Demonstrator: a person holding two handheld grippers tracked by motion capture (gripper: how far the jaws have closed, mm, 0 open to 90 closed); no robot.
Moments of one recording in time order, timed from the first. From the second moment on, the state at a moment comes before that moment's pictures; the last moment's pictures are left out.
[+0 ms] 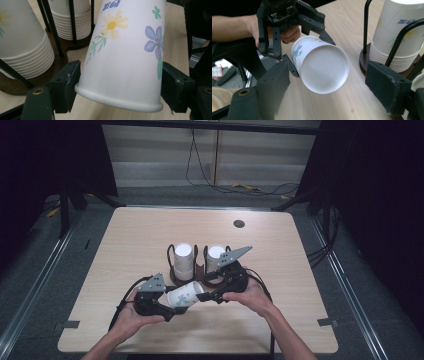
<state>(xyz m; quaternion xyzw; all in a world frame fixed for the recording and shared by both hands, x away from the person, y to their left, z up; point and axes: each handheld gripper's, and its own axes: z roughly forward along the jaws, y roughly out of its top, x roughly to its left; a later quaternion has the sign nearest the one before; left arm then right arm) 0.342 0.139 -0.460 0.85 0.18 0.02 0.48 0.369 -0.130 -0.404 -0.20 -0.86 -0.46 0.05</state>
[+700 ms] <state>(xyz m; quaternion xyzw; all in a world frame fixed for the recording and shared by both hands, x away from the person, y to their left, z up) 0.344 0.125 -0.457 0.88 0.16 0.02 0.45 0.363 -0.122 -0.400 -0.16 -0.92 -0.35 0.03</state>
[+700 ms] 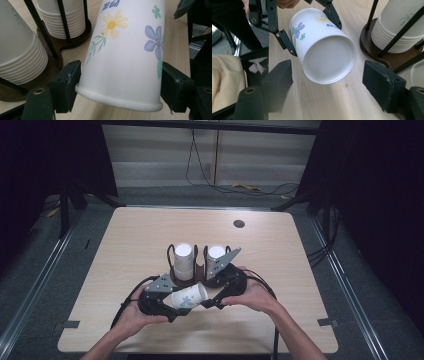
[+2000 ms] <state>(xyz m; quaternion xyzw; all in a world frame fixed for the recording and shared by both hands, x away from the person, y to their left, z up) 0.336 0.110 -0.468 0.90 0.12 0.00 0.41 0.351 -0.087 -0.413 -0.07 -0.97 -0.22 0.02</state>
